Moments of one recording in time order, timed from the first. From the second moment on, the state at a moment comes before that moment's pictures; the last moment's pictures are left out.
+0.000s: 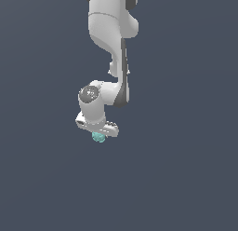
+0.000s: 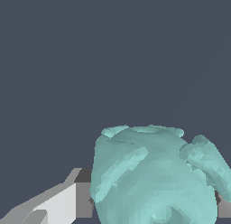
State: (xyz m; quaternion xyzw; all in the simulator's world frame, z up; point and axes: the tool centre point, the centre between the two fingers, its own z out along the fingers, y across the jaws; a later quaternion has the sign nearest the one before) arm -0.001 -0.102 0.040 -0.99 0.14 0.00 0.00
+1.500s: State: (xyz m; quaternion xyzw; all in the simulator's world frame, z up) arm 0.055 0.003 0.134 -0.99 0.14 0.00 0.00
